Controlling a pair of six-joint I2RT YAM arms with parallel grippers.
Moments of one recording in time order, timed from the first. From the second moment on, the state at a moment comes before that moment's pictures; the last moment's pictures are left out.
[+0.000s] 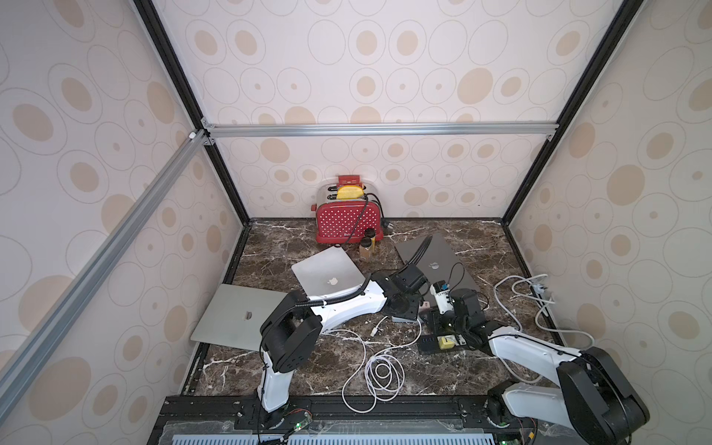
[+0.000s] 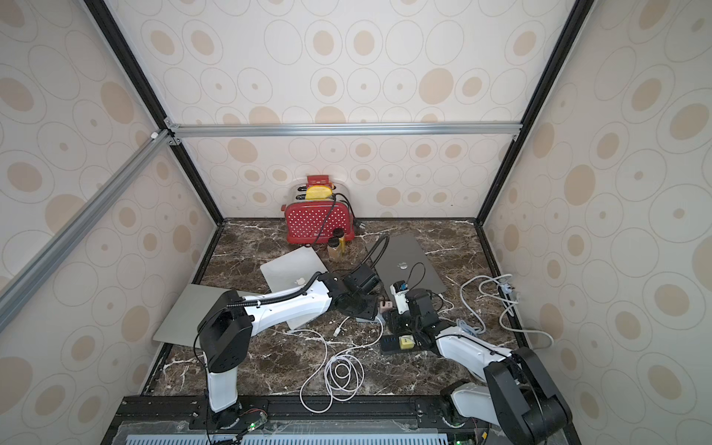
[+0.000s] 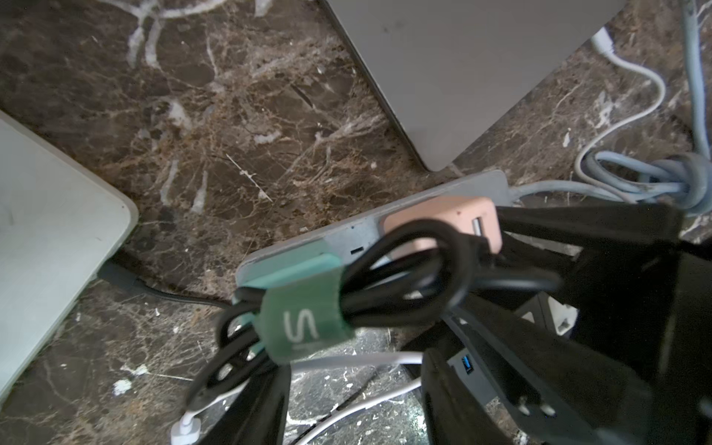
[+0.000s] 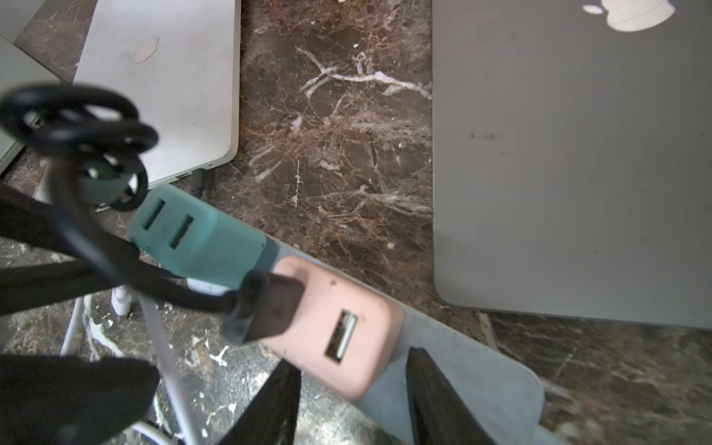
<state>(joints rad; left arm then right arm) -0.97 1.93 1.50 -0.70 -0.03 -0.70 0.51 1.23 0.41 0.07 -0.19 0.16</state>
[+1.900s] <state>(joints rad) -0.94 2.07 1.68 -0.85 -0.16 -0.66 0.60 1.34 0.46 0.12 -0.04 0.19</state>
